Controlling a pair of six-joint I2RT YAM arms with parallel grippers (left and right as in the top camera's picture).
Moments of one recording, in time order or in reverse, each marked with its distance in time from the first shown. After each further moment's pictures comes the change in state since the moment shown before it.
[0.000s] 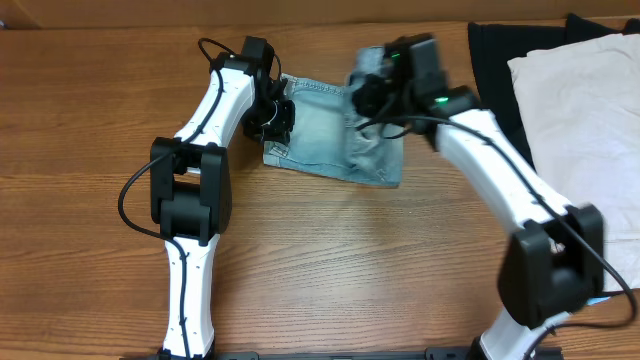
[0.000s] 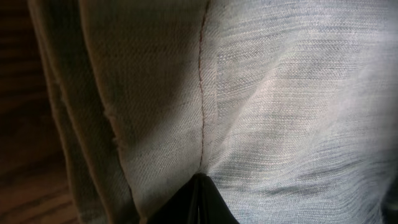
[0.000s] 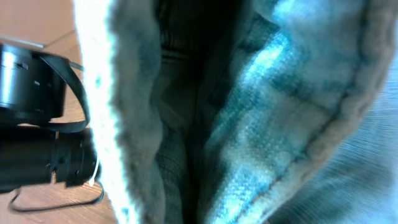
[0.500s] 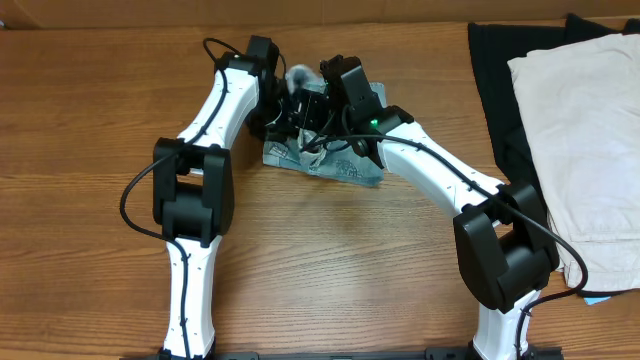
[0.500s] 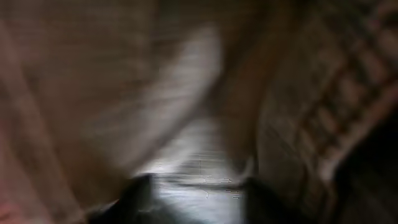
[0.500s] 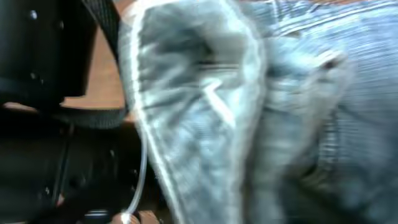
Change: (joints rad) left arm -0.011 -0.009 0.000 0.008 0.039 -0.015; right arm 0.161 0.126 0.006 0.213 0.051 0.102
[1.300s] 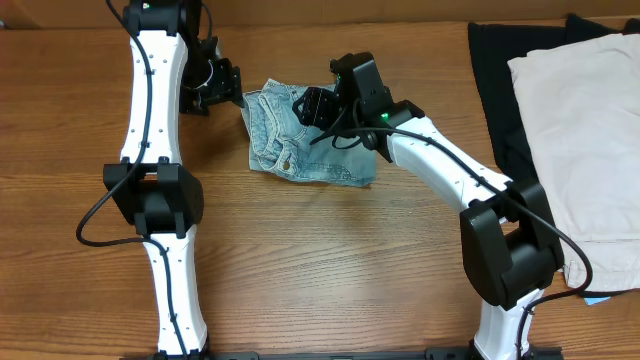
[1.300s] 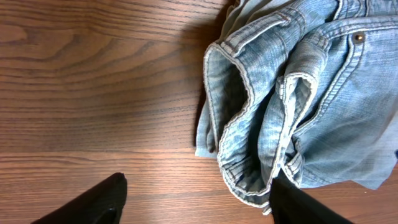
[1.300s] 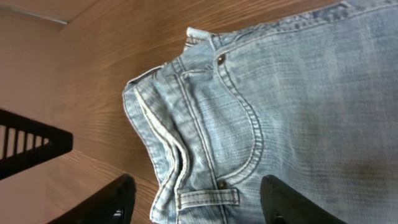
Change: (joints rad) left arm 0.199 0.037 0.587 -0.592 -0.148 -0.002; right arm -0.045 0.000 0.004 -0.053 -0.081 0.010
